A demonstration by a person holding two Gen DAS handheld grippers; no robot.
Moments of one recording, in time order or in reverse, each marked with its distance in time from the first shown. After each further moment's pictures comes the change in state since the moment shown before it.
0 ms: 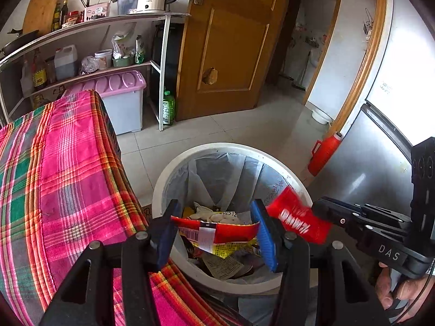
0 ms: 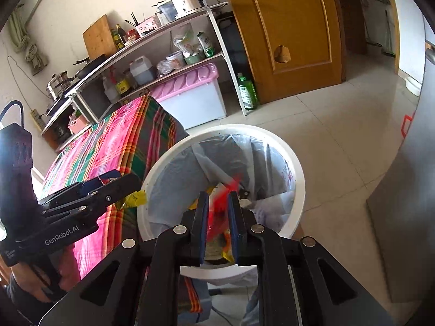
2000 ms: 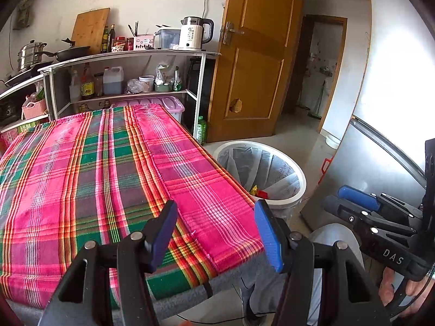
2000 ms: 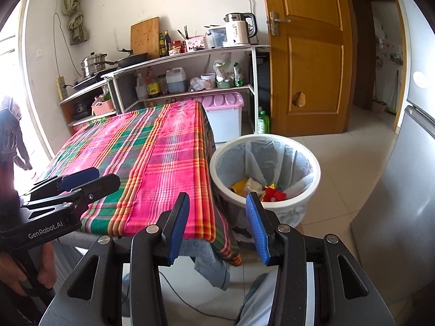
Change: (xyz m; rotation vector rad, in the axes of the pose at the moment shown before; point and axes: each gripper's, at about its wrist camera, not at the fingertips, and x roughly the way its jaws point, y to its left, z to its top) left arm -0.174 0.026 -0.116 -0.042 -0.194 0.124; right arm -0.118 0.120 -0.116 -0.242 -0.180 -0.049
